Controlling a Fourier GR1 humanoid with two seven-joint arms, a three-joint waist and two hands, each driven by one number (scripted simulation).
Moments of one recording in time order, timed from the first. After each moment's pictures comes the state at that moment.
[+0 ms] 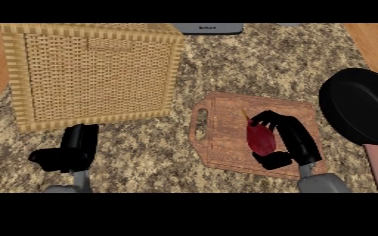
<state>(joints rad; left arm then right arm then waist) -0.01 0.09 -0.08 -1.59 0.05 0.17 -0.11 -0.09 -0.19 0.15 -1.37 0.69 0.00 -0.12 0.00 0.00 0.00</state>
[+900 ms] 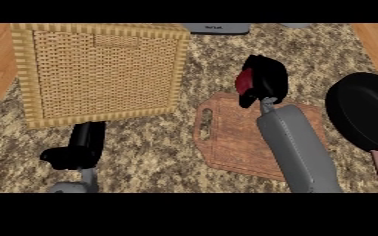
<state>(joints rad) -0.03 0.06 -0.09 -1.56 0.02 0.16 -0.14 -0.60 -0.07 0.13 -1.12 1.12 -0.04 0.57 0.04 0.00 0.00</state>
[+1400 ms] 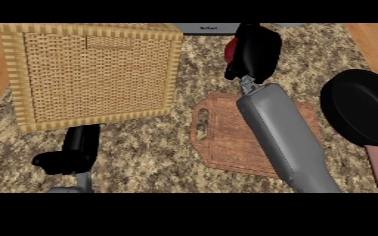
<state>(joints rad) 0.00 0.07 -0.07 -1.59 0.02 0.17 -0.13 -0.79 -0.03 0.19 -1.19 1.37 -0.06 0.84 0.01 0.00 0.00</state>
